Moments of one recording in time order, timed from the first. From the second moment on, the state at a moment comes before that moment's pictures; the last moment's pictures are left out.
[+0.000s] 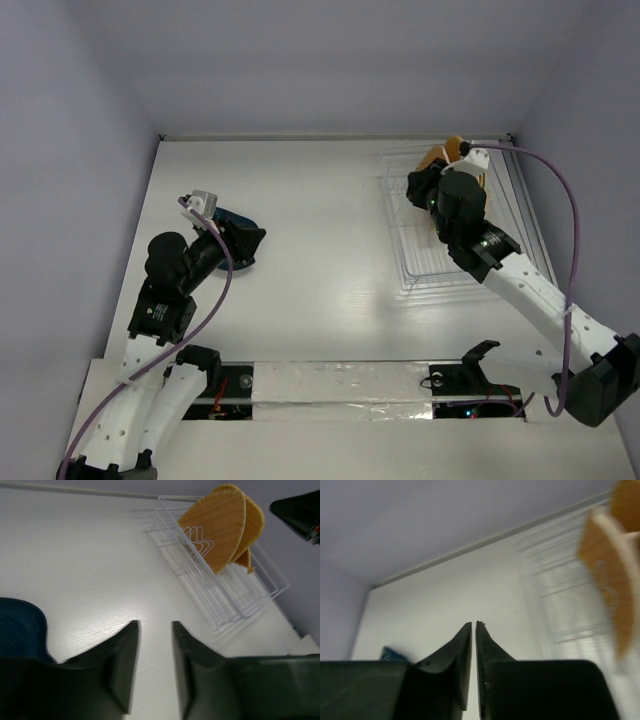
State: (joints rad) left arm -0.24 0.60 0.70 -0.23 0.36 -0.41; right arm 0.59 1.14 1.05 -0.05 0.45 0.61
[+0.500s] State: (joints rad) left arm -0.23 0.61 0.70 -0.23 0.36 -0.41; right arm 0.37 1.38 1.18 -0.44 0.63 0.30
